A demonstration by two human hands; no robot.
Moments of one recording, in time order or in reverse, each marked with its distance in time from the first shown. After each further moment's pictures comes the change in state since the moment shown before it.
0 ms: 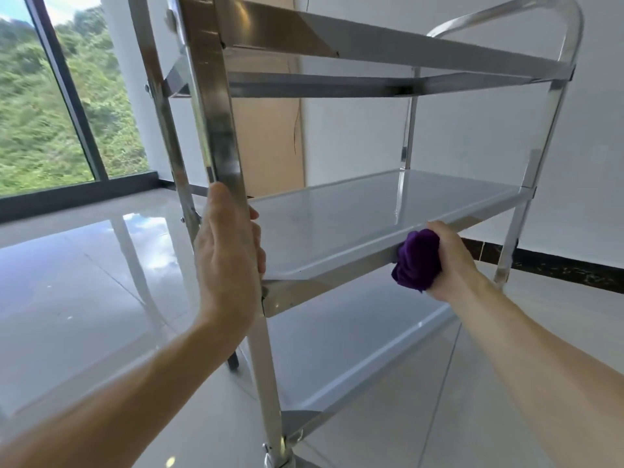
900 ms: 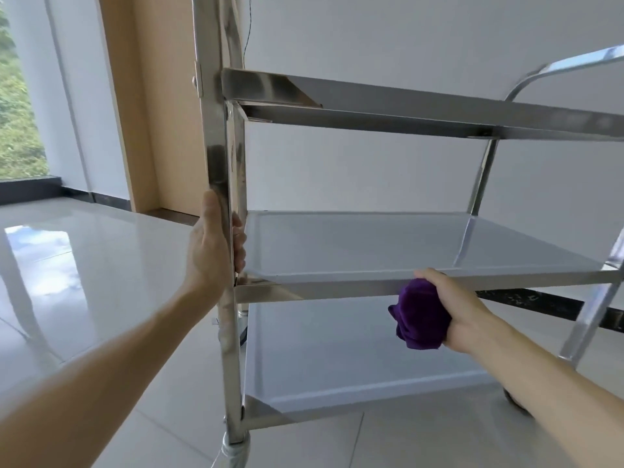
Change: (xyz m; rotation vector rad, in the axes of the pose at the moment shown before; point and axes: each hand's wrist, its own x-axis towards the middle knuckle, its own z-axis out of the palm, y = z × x) left_hand 0.055 -0.042 0.041 -0.070 -0.283 -0.104; right_hand -0.075 -0.029 -0.093 -0.282 0.234 -0.086
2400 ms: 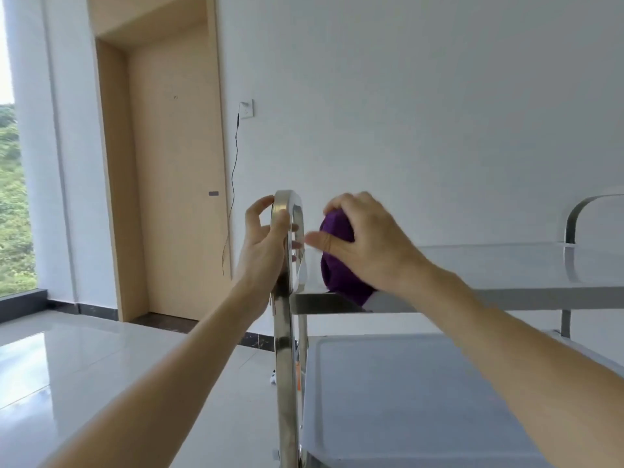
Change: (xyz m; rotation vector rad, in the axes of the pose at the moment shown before) left_hand 0.137 0.181 0.125 0.061 -0.234 0.236; right_hand -0.080 -0.293 0.123 -0.948 0.076 -1.204
